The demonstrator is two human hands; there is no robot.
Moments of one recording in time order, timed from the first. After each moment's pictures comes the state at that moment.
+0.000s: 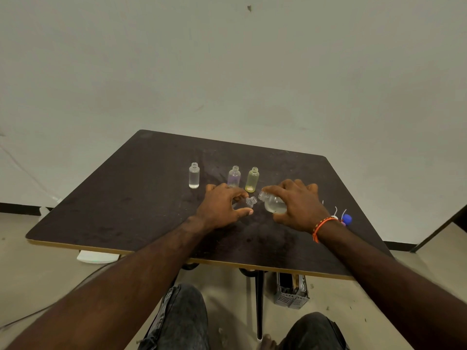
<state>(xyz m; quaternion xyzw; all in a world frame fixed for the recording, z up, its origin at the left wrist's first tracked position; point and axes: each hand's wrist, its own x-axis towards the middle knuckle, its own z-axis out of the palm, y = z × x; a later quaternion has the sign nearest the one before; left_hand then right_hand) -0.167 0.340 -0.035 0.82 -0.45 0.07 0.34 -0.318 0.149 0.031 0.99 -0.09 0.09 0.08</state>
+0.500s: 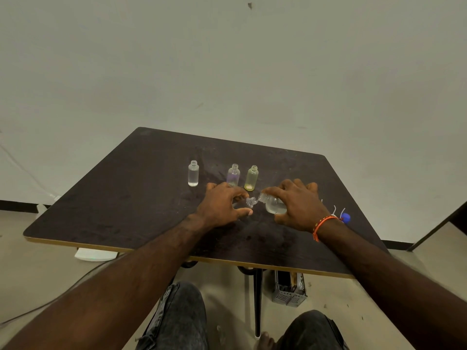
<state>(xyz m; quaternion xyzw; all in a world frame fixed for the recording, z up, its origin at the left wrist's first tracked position) -0.167 0.338 -0.035 0.82 -0.47 0.06 0.33 -0.319 0.148 0.032 0.99 -0.08 0.07 0.11</state>
